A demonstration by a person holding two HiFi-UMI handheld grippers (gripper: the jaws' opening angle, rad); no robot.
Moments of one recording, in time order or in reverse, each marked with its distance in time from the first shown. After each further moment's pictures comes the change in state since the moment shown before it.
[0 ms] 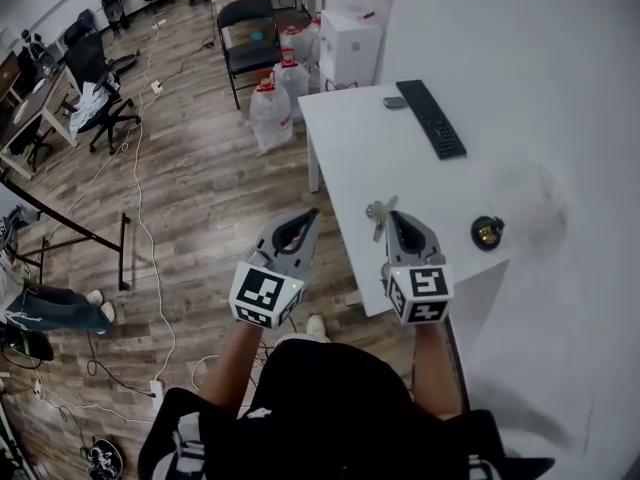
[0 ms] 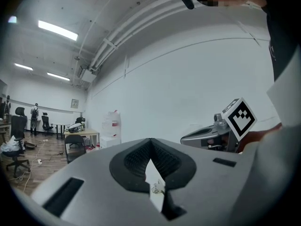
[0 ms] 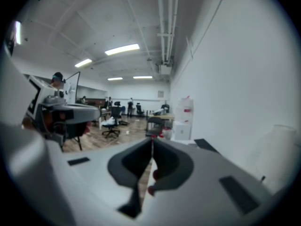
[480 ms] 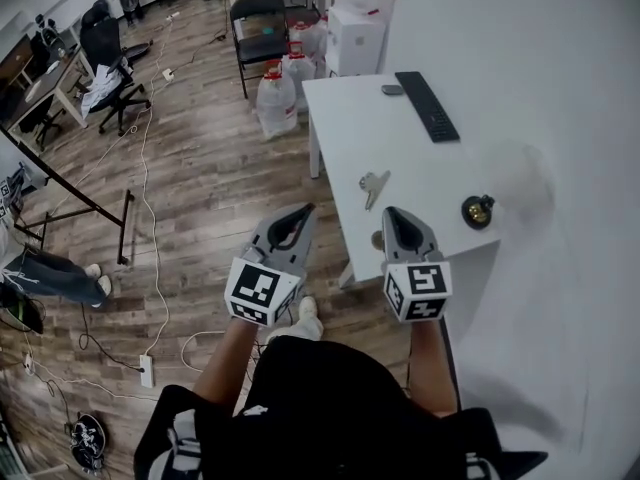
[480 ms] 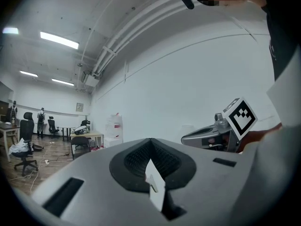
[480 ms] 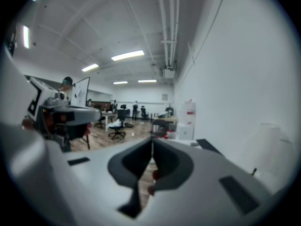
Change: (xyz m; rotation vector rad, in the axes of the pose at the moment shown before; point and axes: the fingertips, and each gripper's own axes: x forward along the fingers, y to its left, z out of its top) left arm -0.076 -0.088 0.004 0.030 -0.017 0.059; right arm -0.106 0.021 -0.021 -0.011 -0.047 0.053
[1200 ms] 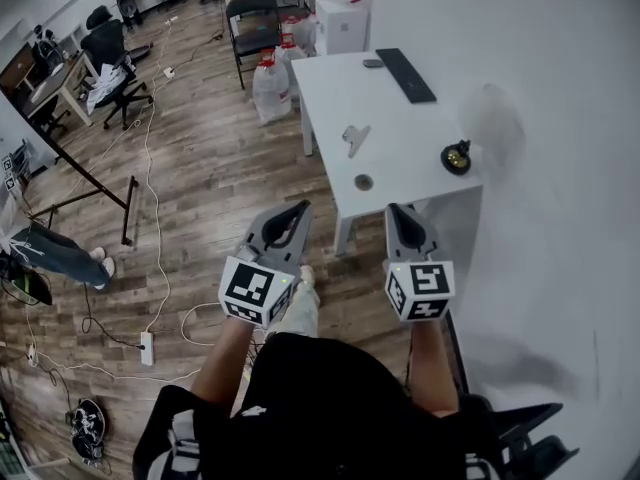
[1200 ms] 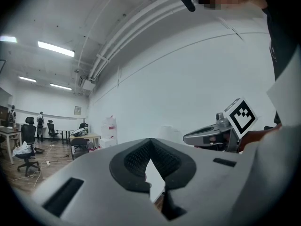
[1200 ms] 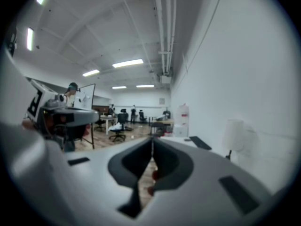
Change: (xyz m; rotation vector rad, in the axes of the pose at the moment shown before) left arm -0.128 -0.157 0.008 0.049 -0.011 -0.012; right arm -0.202 0.028 -0.039 0.022 -0.058 -0.031
